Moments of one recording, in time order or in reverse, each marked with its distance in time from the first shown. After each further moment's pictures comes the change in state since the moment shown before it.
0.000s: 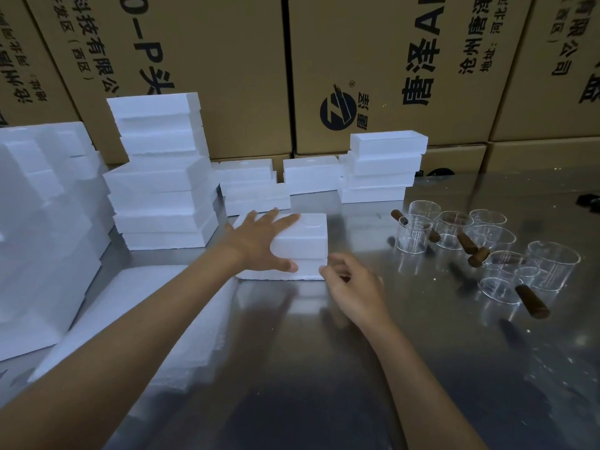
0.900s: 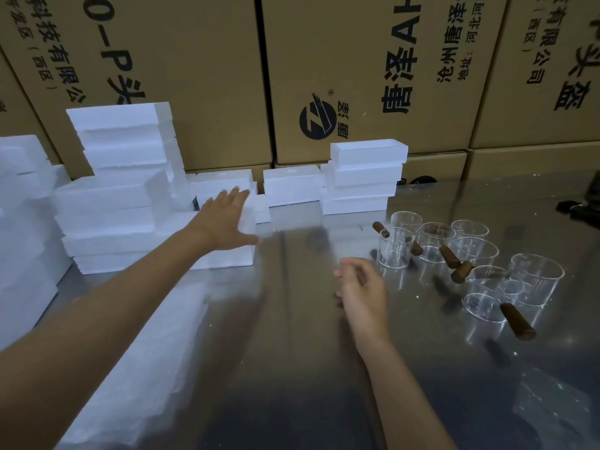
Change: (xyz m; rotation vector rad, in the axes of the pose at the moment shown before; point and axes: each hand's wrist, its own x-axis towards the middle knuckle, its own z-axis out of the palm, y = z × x) left_hand 0.074 -0.034 -0.020 0.028 0.205 -0.034; right_hand 0.023 0.009 -0.014 0.438 0.243 0.174
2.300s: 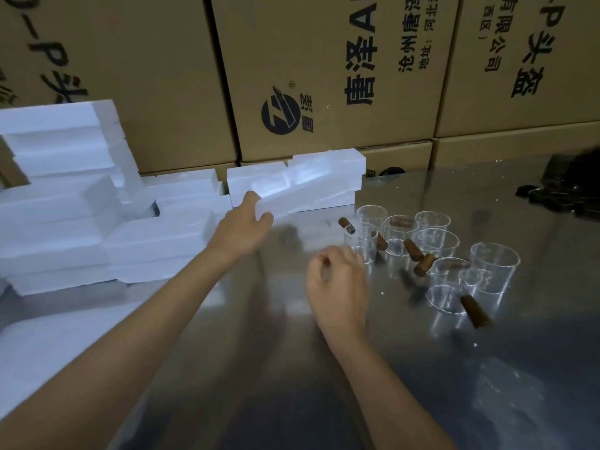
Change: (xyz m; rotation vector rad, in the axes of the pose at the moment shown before) left_hand -0.010 0.116 -0.002 -0.612 0.103 -0.067; right_hand 0.014 -0.006 -0.018 -0.532 0.209 -0.487
